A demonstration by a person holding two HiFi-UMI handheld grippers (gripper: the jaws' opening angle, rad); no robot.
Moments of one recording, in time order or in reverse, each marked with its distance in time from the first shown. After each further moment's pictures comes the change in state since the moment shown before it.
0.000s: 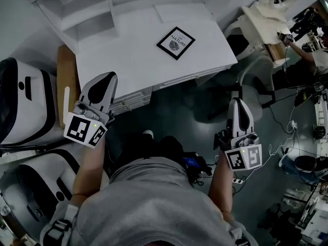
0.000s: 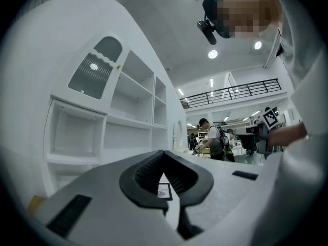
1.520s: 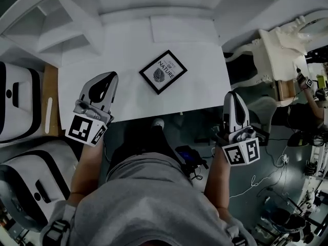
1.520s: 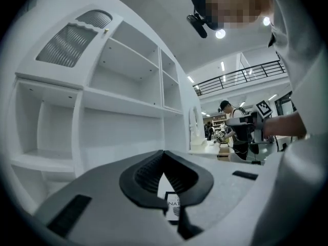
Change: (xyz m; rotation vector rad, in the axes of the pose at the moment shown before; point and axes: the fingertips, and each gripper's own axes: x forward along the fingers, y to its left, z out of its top) left arm 0.235 0.043 -0.046 0.061 0.089 0.175; right arm 0.232 -0.195 -0.030 0.139 0.035 0.232
